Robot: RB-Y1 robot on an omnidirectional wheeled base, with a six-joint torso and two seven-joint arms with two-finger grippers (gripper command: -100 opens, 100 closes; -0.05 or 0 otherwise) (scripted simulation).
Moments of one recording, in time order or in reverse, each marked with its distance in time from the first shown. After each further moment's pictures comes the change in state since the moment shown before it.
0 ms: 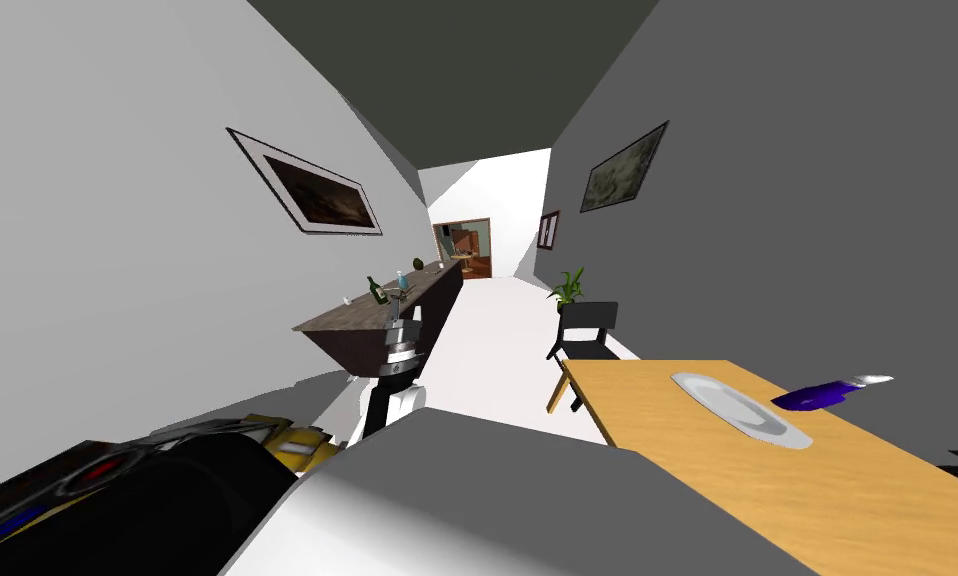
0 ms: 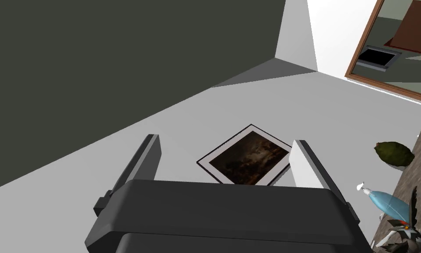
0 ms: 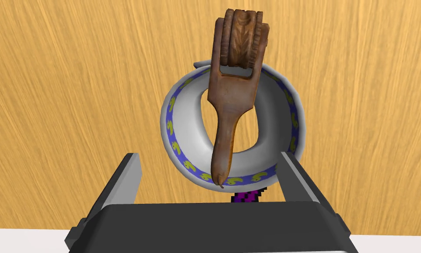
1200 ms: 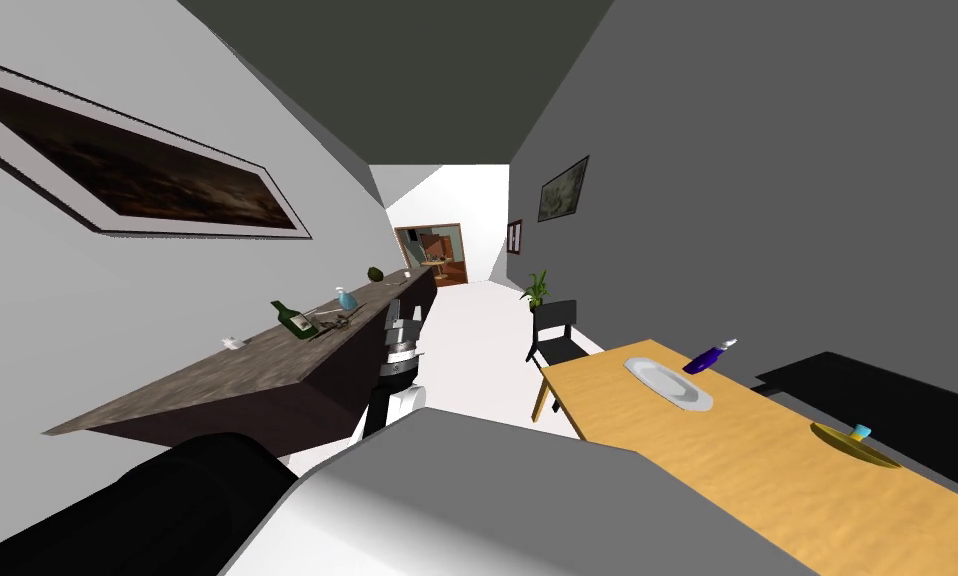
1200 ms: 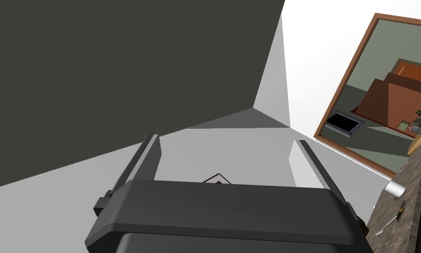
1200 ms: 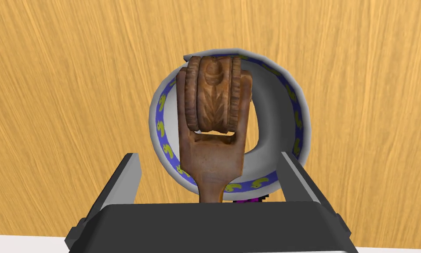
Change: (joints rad) left arm 0.001 0.000 0.000 0.000 0.000 0.000 0.000; right arm 0.064 0.048 -0.059 -0.177 0.127 0.105 0.096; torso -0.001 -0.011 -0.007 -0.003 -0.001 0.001
